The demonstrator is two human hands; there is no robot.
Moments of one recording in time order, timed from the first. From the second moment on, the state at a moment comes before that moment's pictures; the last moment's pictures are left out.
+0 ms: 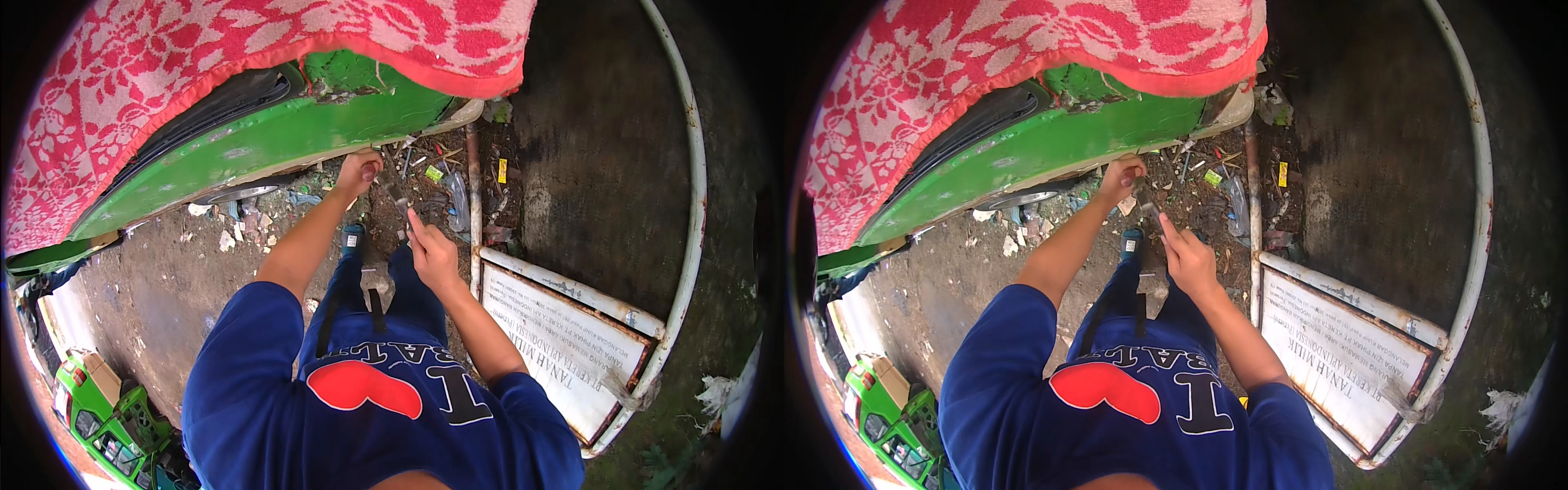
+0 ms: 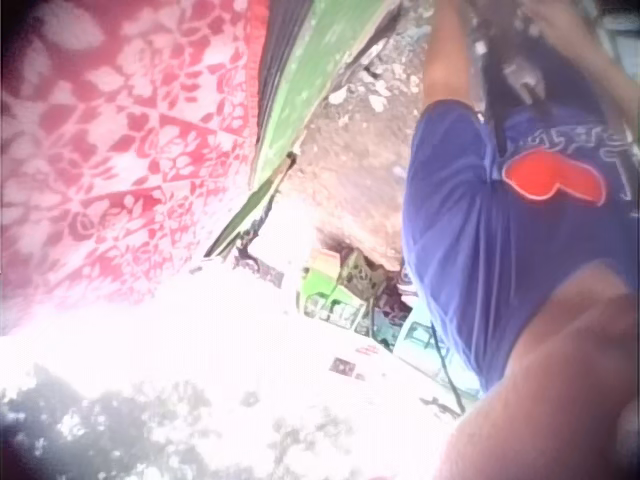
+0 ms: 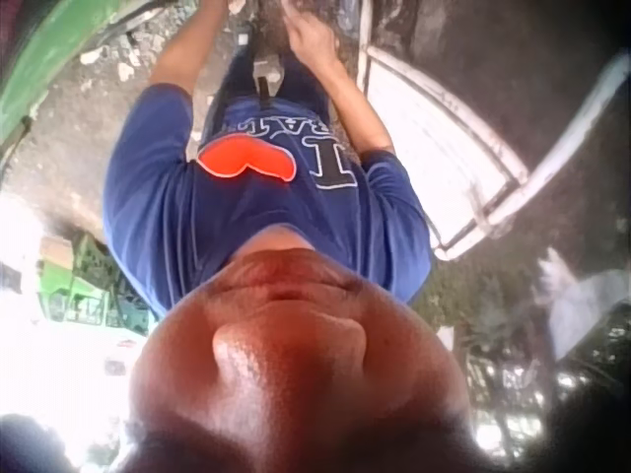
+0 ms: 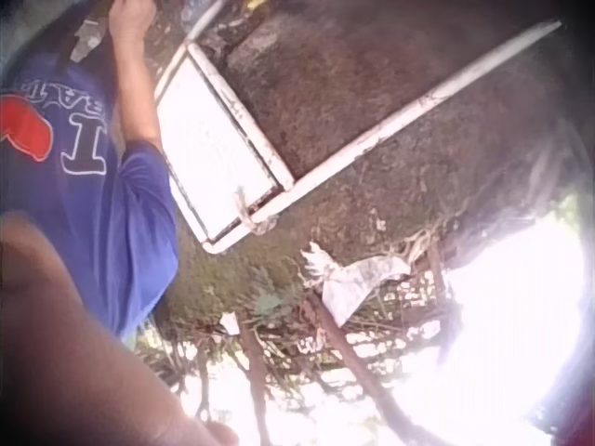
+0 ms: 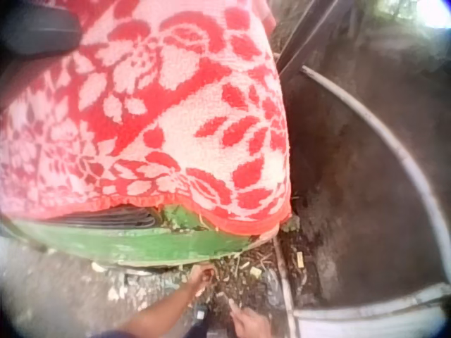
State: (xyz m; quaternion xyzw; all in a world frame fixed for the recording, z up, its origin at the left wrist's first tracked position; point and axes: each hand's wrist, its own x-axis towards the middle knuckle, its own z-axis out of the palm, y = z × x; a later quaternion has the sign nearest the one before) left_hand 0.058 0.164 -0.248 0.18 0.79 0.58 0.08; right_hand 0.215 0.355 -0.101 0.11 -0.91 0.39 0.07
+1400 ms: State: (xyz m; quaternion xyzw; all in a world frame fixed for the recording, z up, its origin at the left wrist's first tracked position) left_hand 0.048 0.159 -0.241 0.25 0.73 0.63 0.02; right_hand 0.224 0.317 -0.086 0.14 -0.91 0.38 0.12
